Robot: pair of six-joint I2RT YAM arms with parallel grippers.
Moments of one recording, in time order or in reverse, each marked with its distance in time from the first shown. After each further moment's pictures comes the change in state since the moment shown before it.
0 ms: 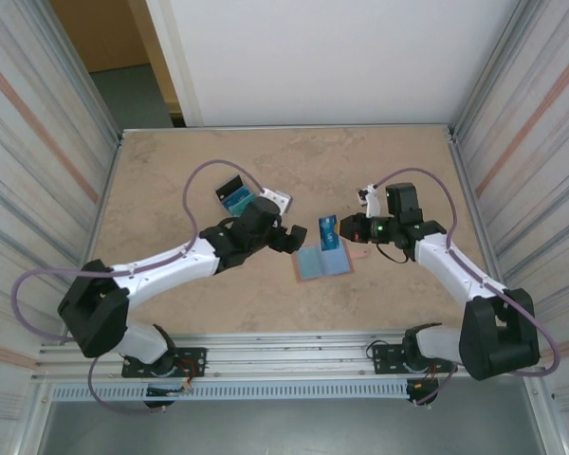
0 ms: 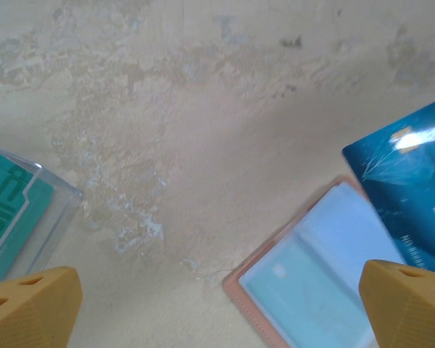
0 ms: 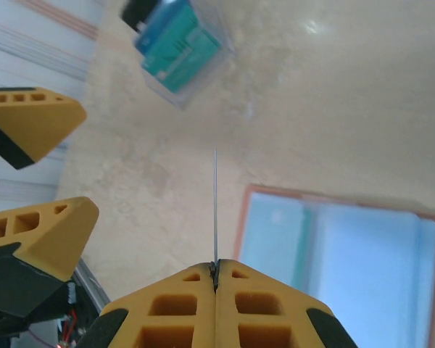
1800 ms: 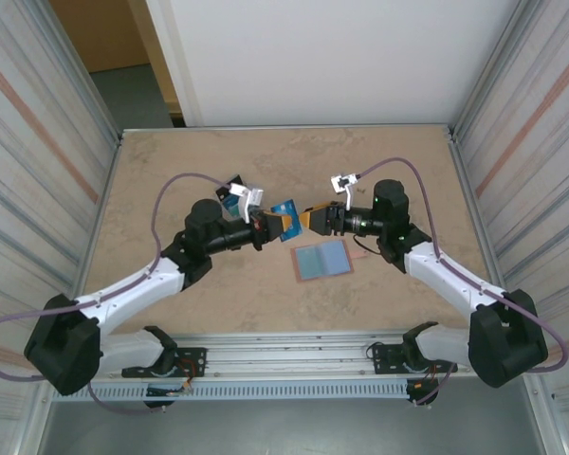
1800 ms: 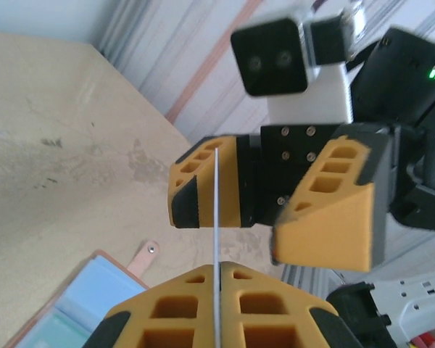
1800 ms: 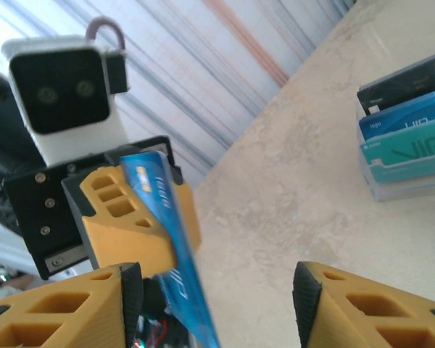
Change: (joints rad) left arm 0.185 -0.251 -0.296 0.593 0.702 -0.304; right arm 0.190 -0.022 -0.049 0.600 -0.161 0.241
